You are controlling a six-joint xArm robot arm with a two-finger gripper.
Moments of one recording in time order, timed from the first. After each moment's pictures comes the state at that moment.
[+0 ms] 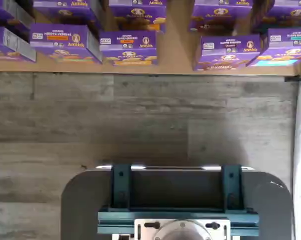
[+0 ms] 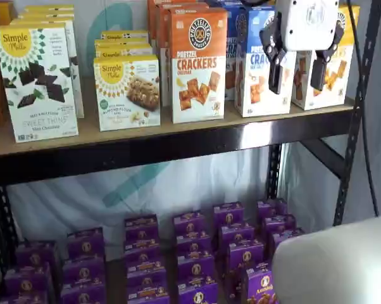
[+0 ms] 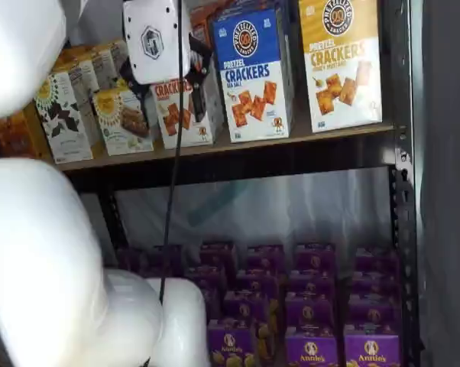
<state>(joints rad) 0.01 -0.84 -1.15 0.04 2.00 0.03</state>
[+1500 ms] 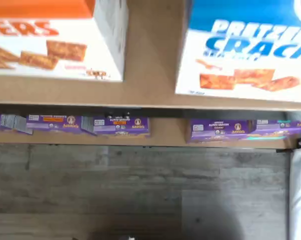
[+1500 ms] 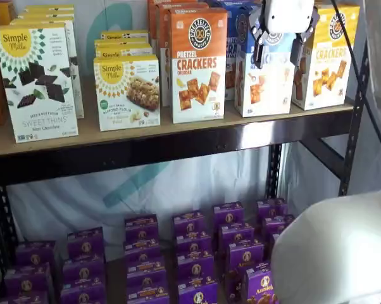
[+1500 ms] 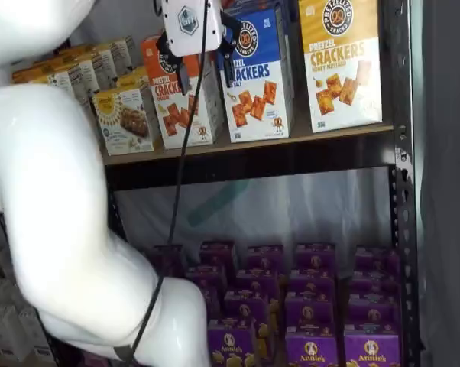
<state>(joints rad) -0.09 -0.62 -1.26 0.05 1.75 -0.07</state>
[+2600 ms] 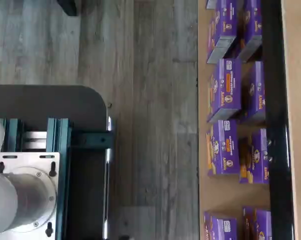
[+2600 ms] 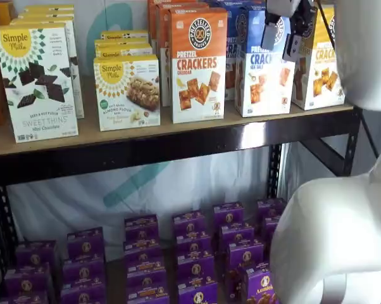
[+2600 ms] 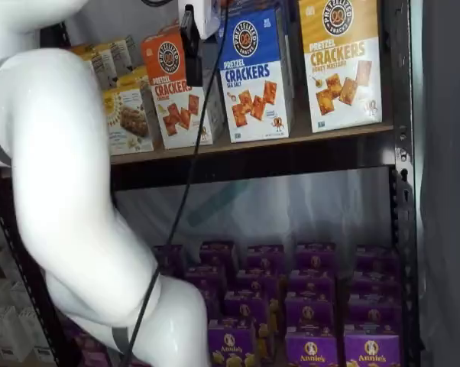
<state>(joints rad) -0.23 -0.48 -1.45 0.21 1.95 -1.72</state>
